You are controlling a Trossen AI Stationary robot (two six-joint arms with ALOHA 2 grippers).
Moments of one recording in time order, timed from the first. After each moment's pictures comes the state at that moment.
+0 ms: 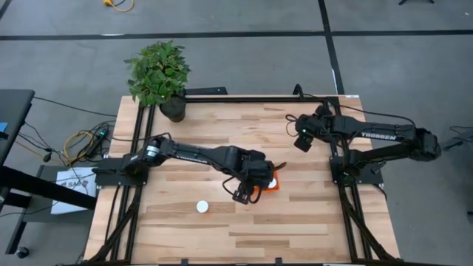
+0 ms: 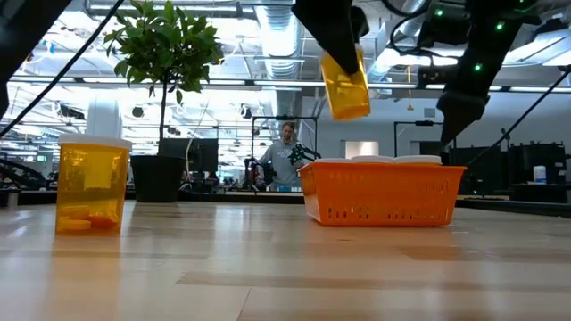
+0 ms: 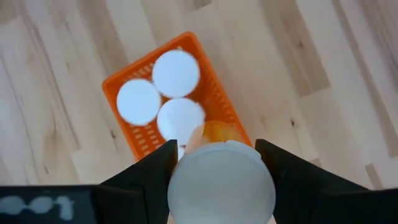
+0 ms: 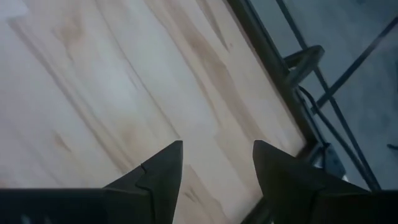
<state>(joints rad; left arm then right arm) -0.17 2.23 2.24 -1.16 -0.06 0.24 -0.29 1.07 0.77 -0.89 0.52 0.08</state>
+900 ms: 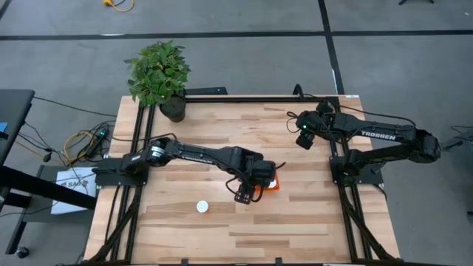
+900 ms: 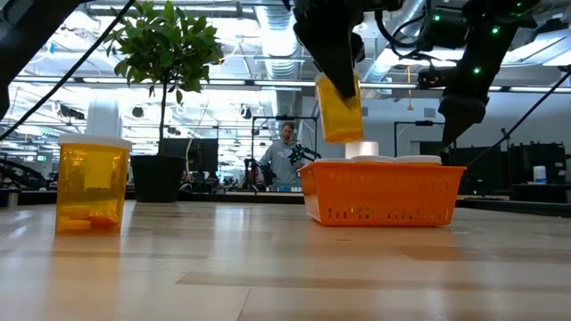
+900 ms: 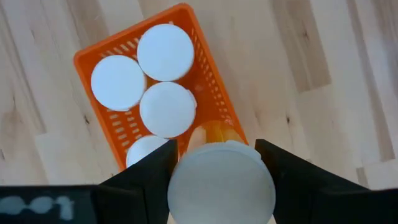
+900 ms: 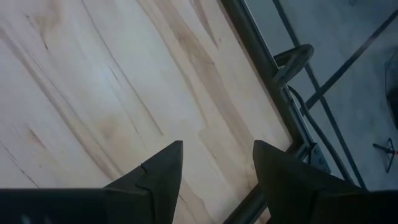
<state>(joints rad) -0.16 2.28 2.24 -1.18 0.00 0.15 -0.36 1.07 0.77 -0.88 0.52 -0.01</state>
